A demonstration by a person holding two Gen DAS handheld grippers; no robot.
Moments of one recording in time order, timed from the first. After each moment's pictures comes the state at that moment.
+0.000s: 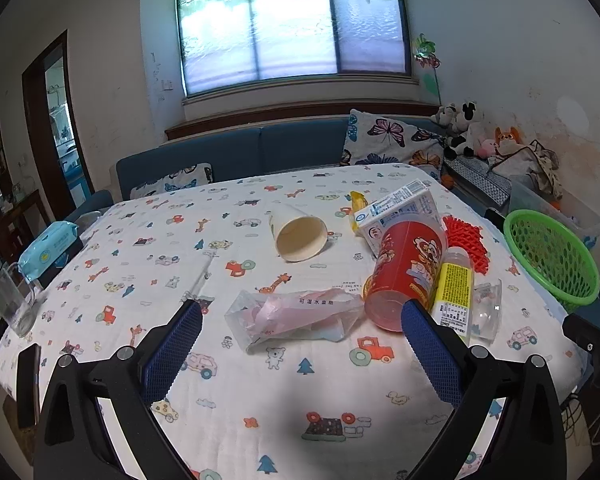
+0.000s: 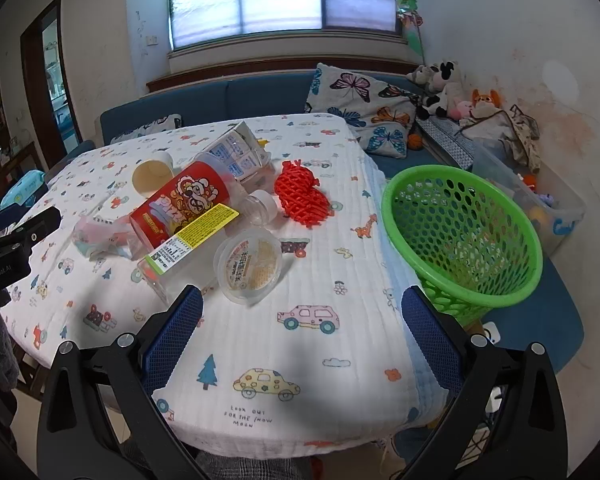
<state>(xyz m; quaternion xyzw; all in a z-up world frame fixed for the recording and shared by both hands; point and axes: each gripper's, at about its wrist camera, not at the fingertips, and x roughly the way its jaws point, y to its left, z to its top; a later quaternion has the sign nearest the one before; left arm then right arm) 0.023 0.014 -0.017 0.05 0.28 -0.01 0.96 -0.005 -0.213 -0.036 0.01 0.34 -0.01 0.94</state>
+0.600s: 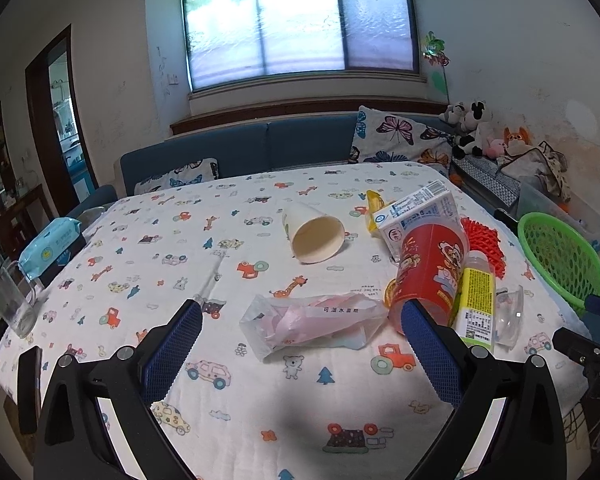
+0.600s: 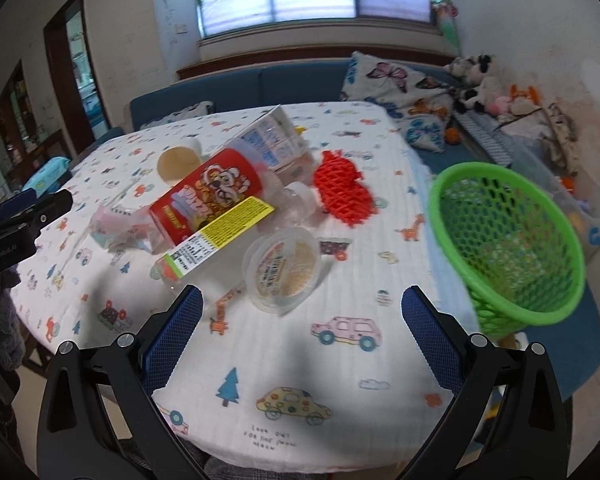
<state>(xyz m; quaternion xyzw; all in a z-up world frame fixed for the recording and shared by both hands) 0.044 0.033 -0.016 0.05 0.29 0.00 0.96 0.028 -0.206 -0.054 0.02 0.37 0.07 0.93</state>
